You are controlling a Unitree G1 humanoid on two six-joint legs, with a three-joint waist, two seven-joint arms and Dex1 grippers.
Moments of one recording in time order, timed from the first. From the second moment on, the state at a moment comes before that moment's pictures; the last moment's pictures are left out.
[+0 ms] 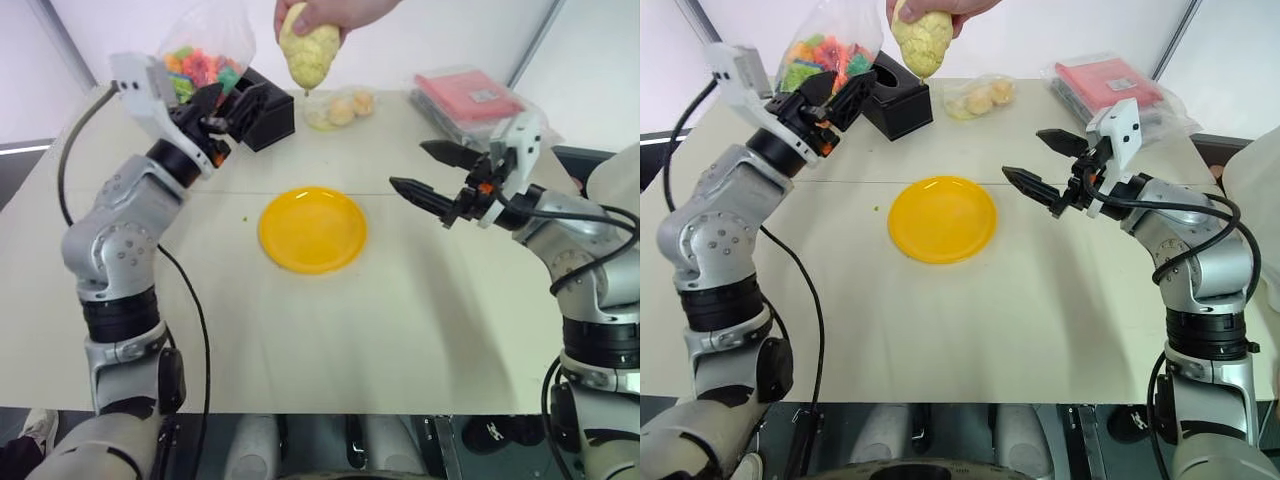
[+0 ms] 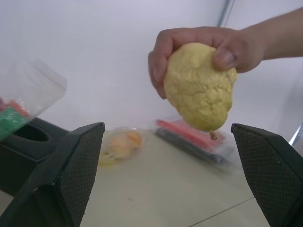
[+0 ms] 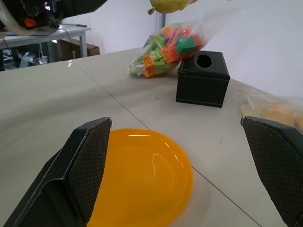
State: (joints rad) left arm -0.77 0.34 0.29 -0.18 -0.77 0.74 -0.26; right arm -0.56 -0.64 -0.16 -0.19 0.59 0.56 0.77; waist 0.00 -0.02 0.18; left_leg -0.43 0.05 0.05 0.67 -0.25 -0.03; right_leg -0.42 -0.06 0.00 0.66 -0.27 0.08
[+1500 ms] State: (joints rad) left arm -1.06 0.24 0.23 0.32 -0.66 0.59 -0.42; right arm -0.52 -0.61 -0.15 -0.23 0.56 0.54 0.72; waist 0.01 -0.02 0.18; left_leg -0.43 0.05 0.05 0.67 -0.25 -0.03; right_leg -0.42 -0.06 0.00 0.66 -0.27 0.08
